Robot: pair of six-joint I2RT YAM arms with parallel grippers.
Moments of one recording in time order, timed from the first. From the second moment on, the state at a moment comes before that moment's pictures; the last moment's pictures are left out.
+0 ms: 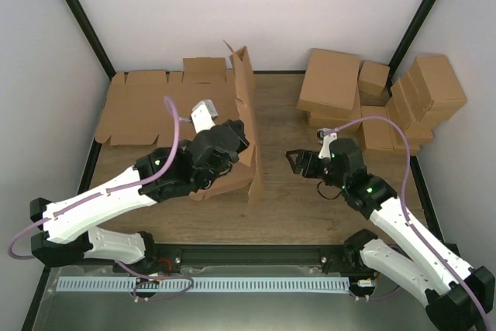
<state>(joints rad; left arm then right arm) -1.21 1.26 1.45 -0.70 -0.72 -1.27 0.53 0.81 0.69 -0.41 -0.14 0.62</state>
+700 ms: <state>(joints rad) -1.09 1.29 1.49 -0.73 -0.77 -1.41 0.53 0.67 0.57 -0.08 -0.21 0.28</state>
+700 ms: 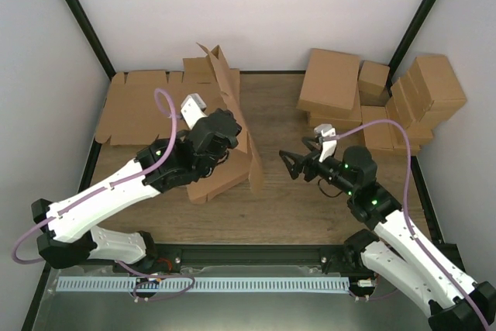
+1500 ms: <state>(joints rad) -1.04 1.43 1.56 -0.73 -0.81 -1.41 1.04 0.80 0.50 0.02 0.02 0.18</state>
